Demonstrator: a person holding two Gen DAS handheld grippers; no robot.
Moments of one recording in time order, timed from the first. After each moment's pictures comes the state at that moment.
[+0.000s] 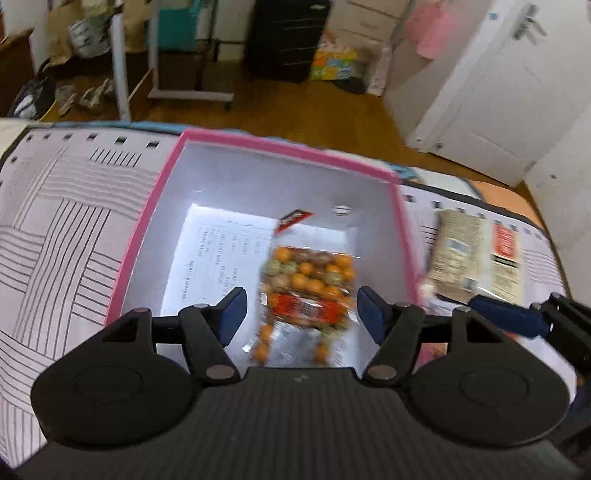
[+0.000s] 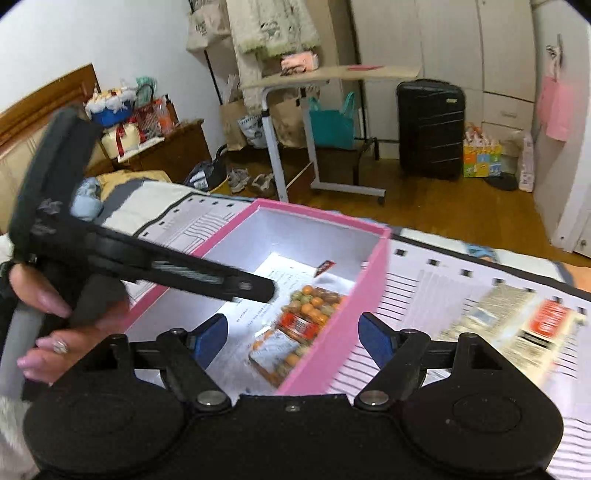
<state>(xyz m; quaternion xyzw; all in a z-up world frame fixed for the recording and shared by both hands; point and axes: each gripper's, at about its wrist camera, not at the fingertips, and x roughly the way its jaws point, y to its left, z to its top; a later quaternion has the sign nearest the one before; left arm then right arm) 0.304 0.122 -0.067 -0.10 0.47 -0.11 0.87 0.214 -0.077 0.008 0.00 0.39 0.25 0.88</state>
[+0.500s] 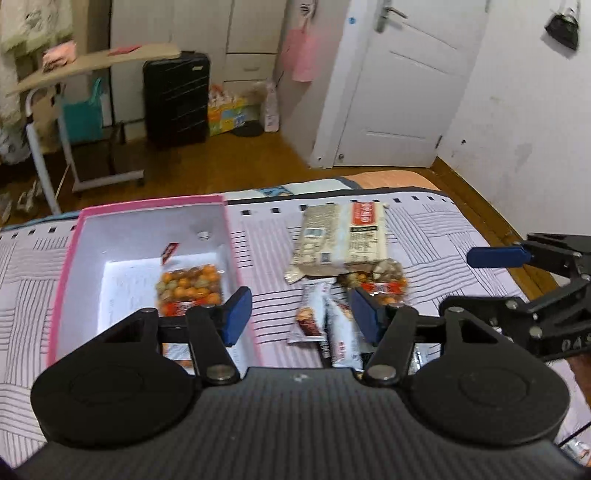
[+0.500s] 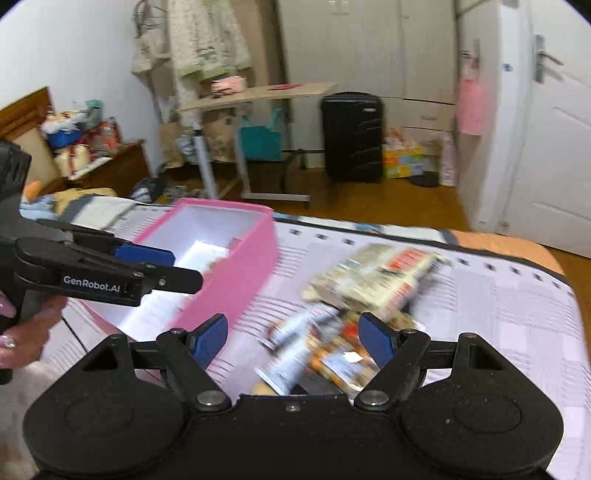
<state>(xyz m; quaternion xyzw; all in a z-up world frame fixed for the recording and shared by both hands) 0.202 0.029 -0.010 0.00 0.38 -0.24 0.90 0.120 -0.185 0.022 0.00 0.37 0.14 0.92</state>
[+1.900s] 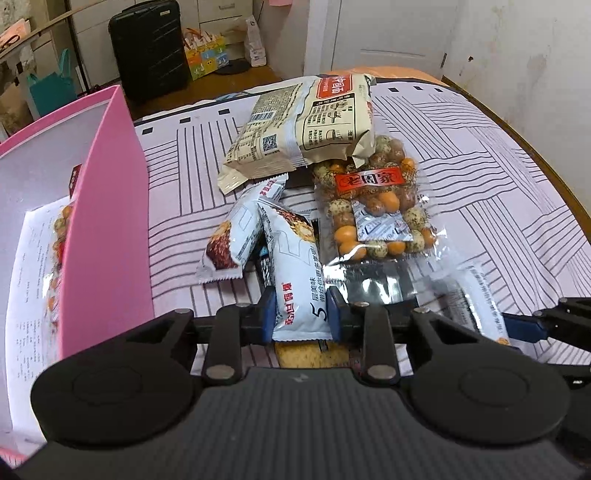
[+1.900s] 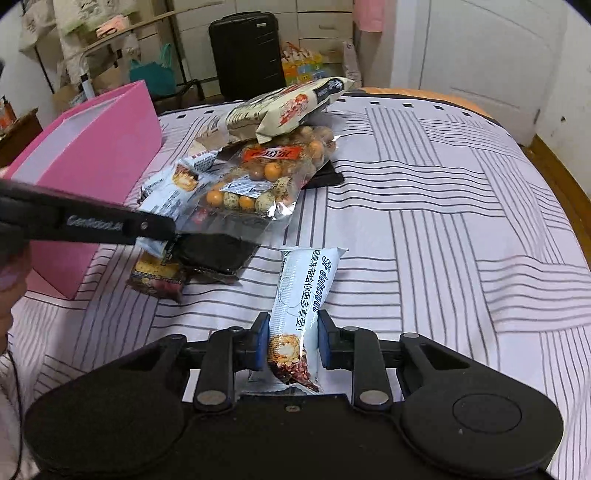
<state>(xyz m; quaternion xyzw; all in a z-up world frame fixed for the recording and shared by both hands) 0.212 -0.073 -0.136 0.07 0.46 -0.23 0.86 0.094 -0.208 -0.113 0.04 0.48 -0.01 0.88</state>
